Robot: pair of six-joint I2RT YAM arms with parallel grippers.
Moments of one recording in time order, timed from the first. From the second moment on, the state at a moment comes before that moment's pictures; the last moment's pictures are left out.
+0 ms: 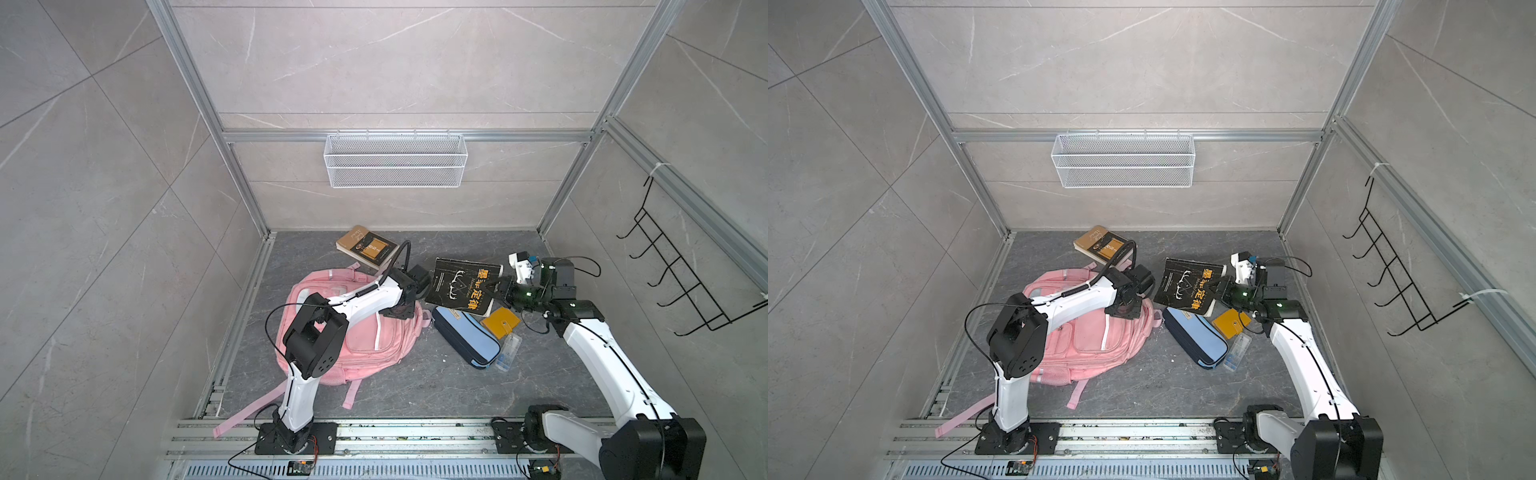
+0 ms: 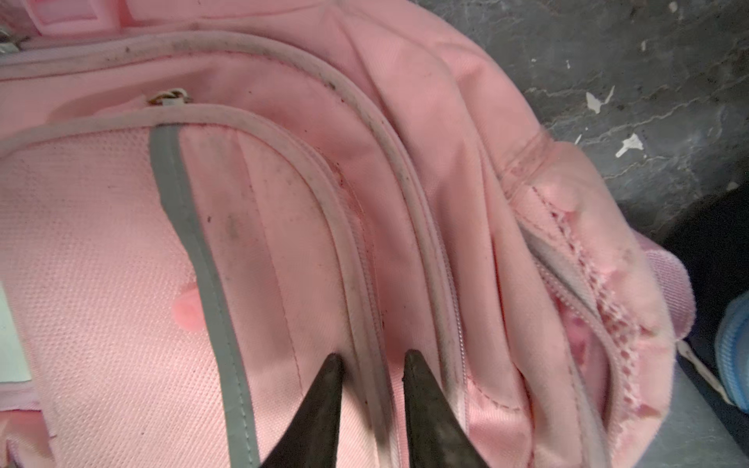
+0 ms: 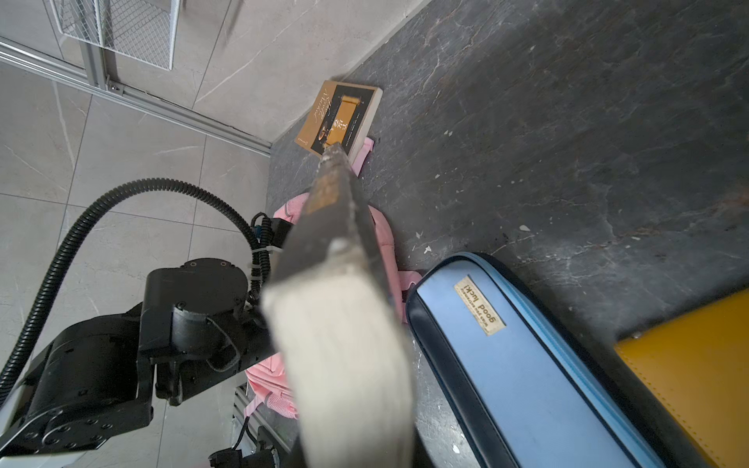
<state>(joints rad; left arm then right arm) -0.82 2.01 1.58 -0.98 -0.30 -0.62 0.01 1.14 0.93 -0.46 -0.68 0.56</state>
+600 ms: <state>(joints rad) -0.79 1.92 1.60 -1.01 -0.26 -0.62 0.01 1.13 0.93 -0.47 -0.69 0.57</state>
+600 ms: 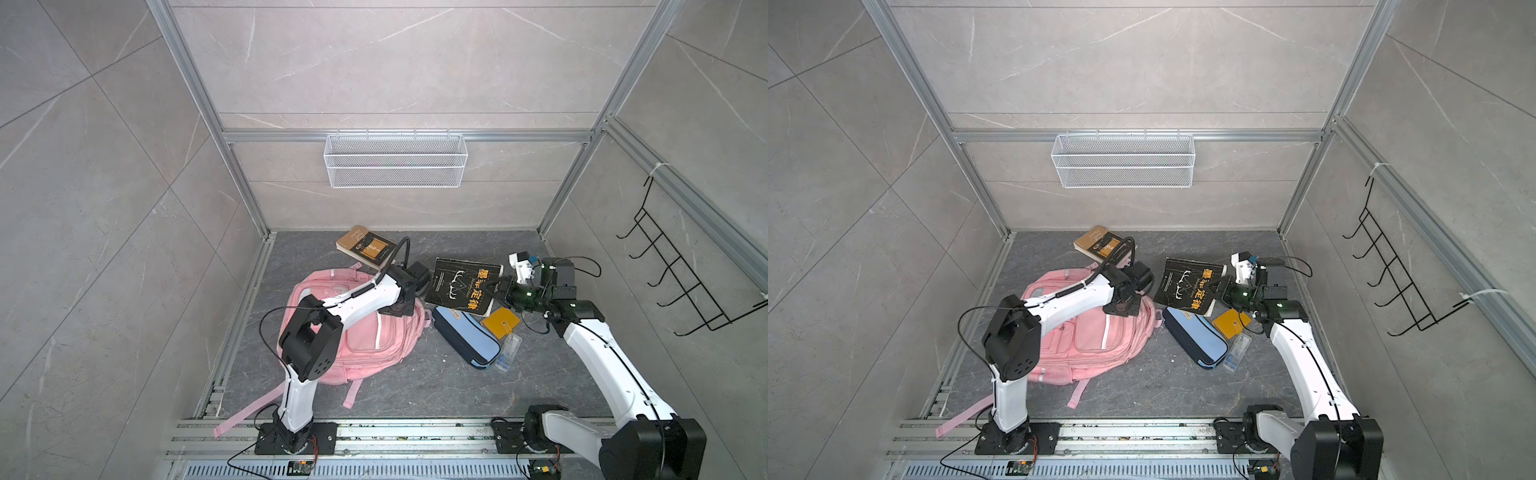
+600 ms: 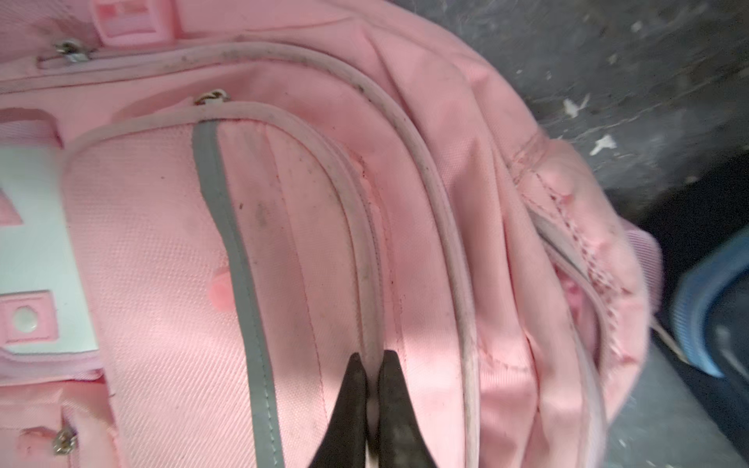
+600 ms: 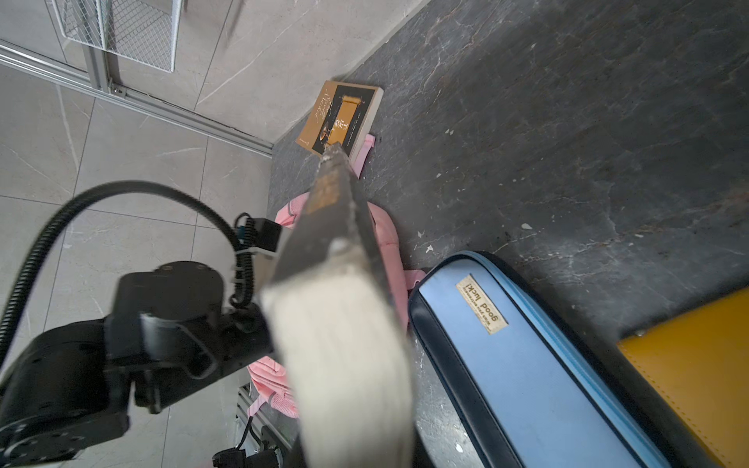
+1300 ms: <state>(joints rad) -0.29 1.22 1.18 -0.64 0.52 -0.48 0.15 1.14 0.91 -0.32 -0.75 0.67</state>
